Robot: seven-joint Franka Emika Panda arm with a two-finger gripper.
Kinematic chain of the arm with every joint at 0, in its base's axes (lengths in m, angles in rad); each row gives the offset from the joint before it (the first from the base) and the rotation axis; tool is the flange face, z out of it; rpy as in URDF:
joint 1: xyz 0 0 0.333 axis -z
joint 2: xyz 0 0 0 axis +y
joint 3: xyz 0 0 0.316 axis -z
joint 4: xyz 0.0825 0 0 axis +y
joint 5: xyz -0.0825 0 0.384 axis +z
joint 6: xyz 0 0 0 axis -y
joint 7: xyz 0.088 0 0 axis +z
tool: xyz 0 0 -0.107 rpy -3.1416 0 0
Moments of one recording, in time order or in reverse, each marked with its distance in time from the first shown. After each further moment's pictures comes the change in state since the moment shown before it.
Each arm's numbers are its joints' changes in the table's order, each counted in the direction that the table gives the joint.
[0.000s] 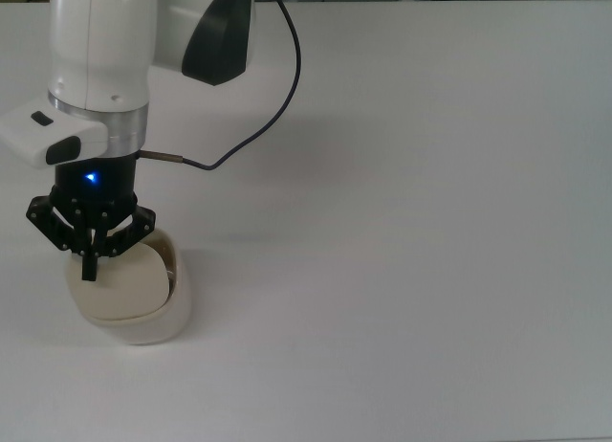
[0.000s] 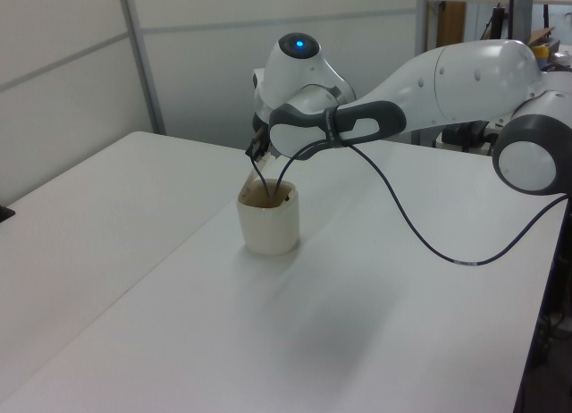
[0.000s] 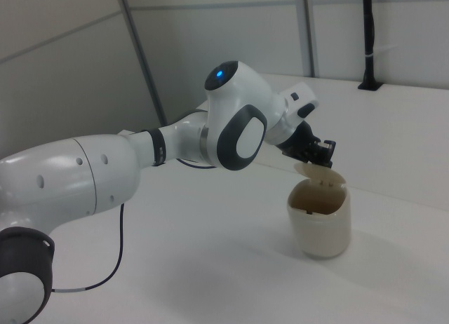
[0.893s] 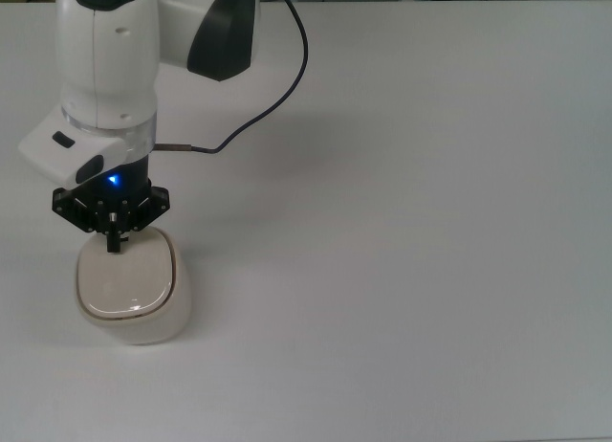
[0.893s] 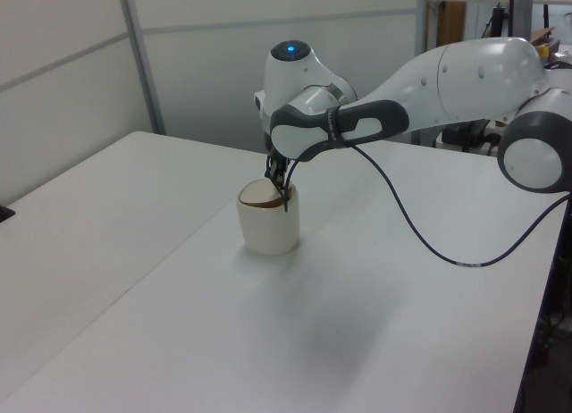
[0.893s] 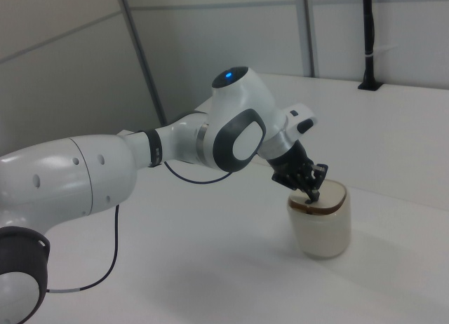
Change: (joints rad) arm -0.003 -0.019 -0.006 0.039 0.003 -0.199 0.136
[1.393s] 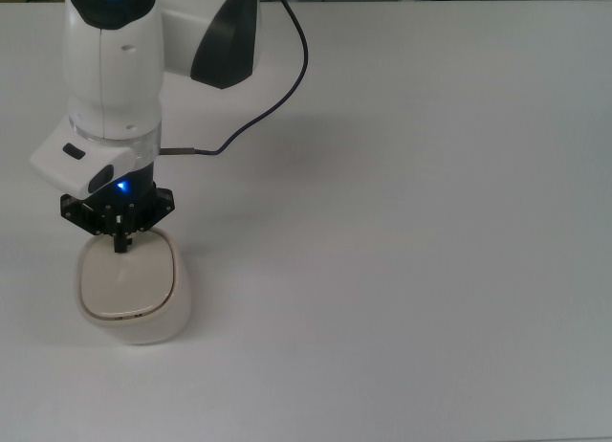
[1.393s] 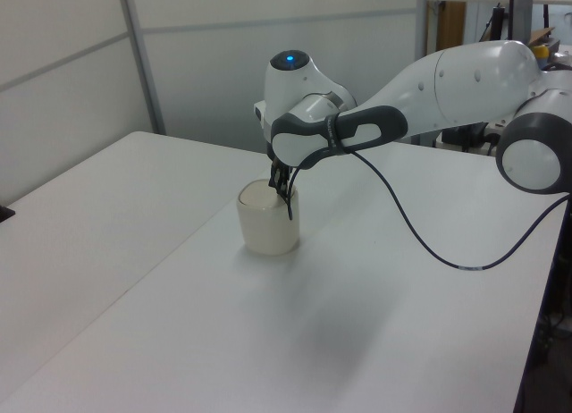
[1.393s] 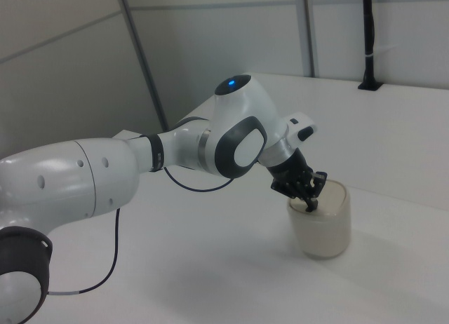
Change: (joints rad) arm -0.002 0.007 -0.001 0.023 0.000 0.000 0.045
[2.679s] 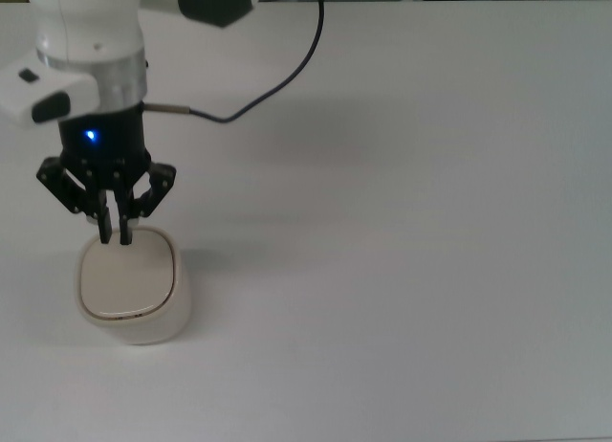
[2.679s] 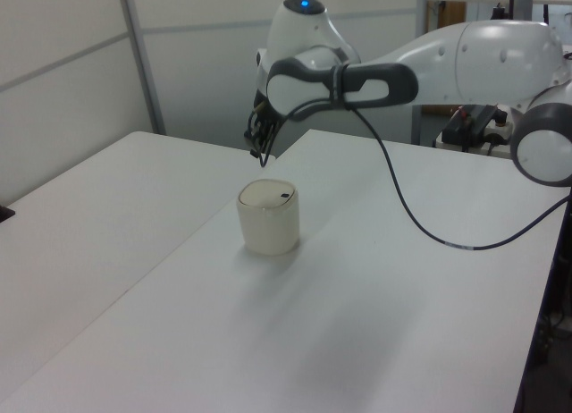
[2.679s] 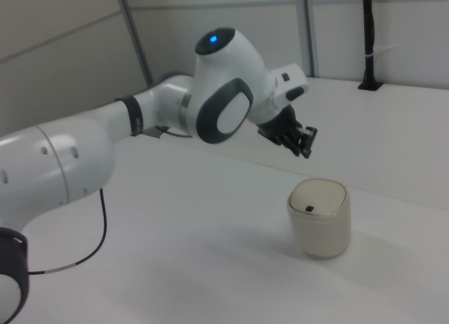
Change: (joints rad) arm -0.002 -0.076 0.000 -0.106 0.179 -0.013 -0.158
